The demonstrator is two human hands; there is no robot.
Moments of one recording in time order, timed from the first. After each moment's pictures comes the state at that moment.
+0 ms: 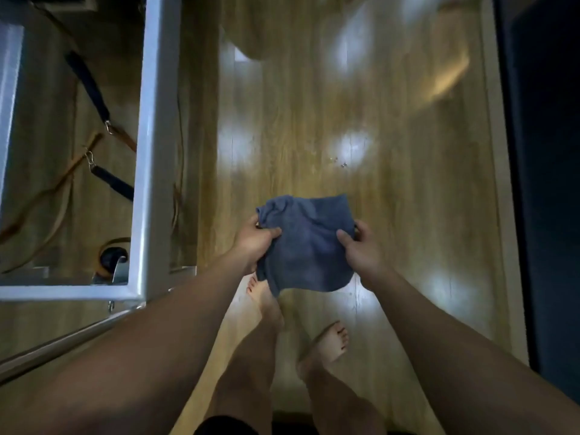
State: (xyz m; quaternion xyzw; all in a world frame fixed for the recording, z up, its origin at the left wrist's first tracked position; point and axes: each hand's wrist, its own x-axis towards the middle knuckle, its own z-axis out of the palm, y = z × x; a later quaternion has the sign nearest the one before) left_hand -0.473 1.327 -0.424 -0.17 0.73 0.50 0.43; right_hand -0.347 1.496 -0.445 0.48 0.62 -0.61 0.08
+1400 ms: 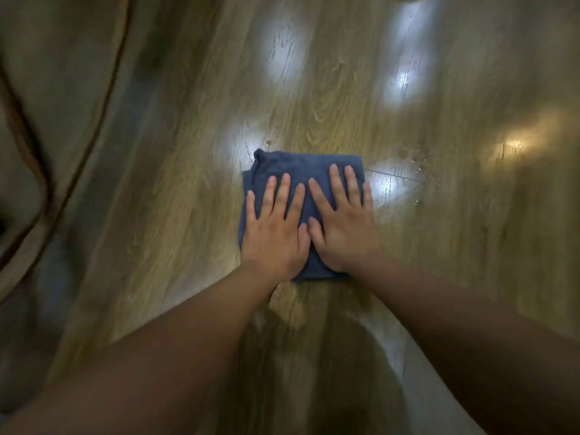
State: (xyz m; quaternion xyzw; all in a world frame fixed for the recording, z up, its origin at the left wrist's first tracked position) left_hand -0.672 1.403 -0.998 0.23 0.97 0.04 0.11; right_hand -0.642 1.555 -0.994 0.02 0.99 -0.11 0.10
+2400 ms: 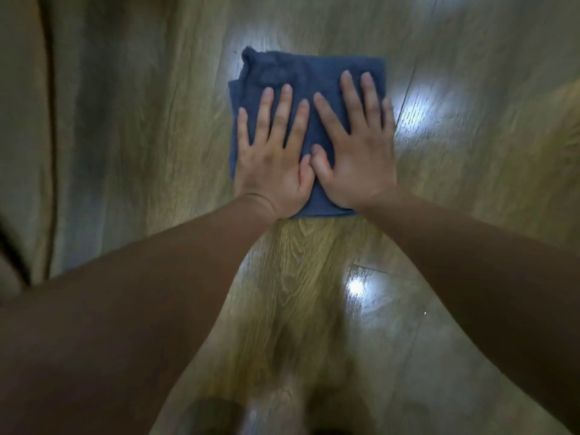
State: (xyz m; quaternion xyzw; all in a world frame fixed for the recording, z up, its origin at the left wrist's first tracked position) left_hand -0.923 1.495 -0.996 0.24 0.97 0.02 0.10; right_hand -0.896 1.649 -0.995 0.01 0.99 -0.15 0.05
